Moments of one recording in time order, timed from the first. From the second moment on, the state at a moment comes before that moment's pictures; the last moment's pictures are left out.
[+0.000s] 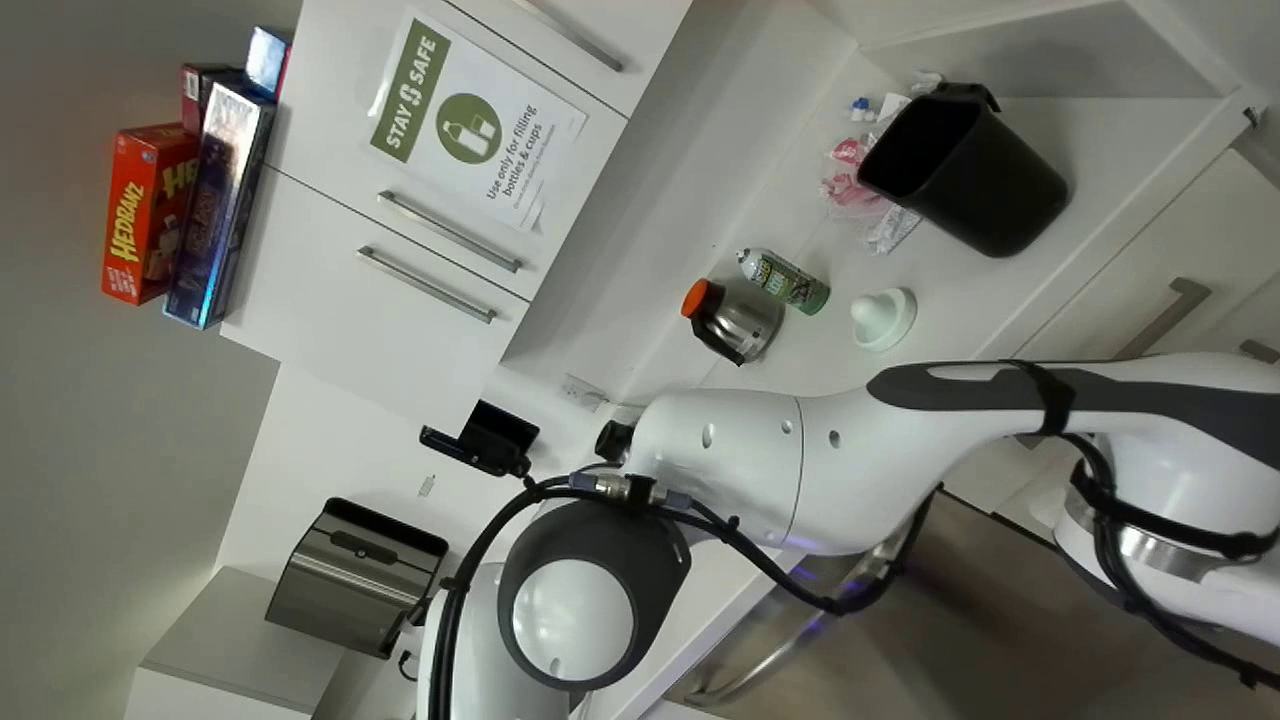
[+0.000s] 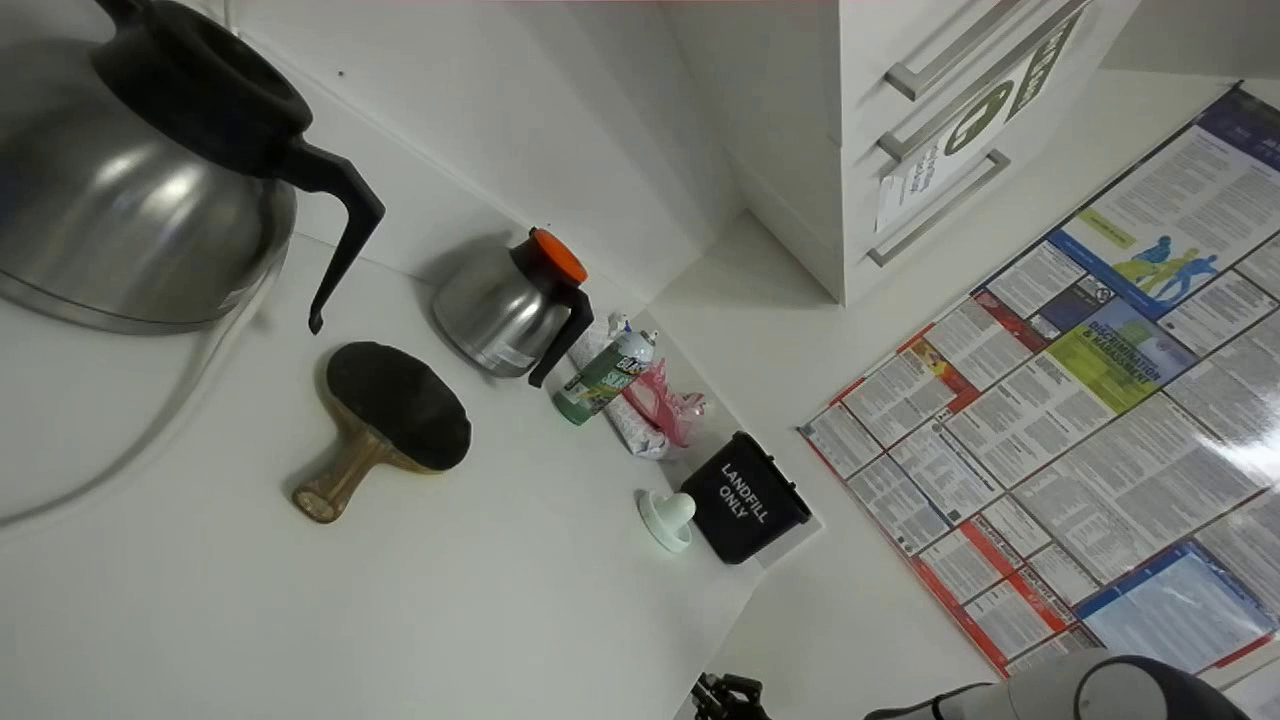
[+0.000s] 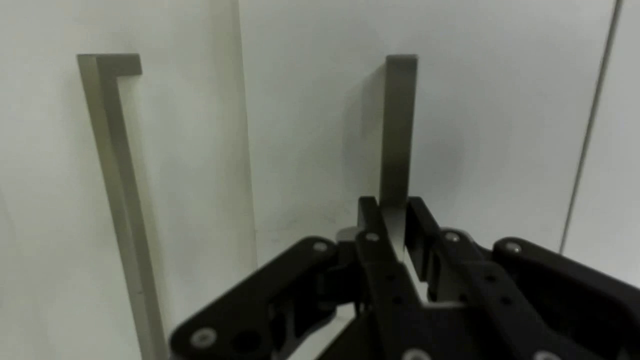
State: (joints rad) arm -0.56 1.06 -0.33 -1.76 1.91 1.70 -1.15
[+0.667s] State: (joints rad) arm -0.72 1.09 -0.41 -1.80 1.80 1.51 -1.17
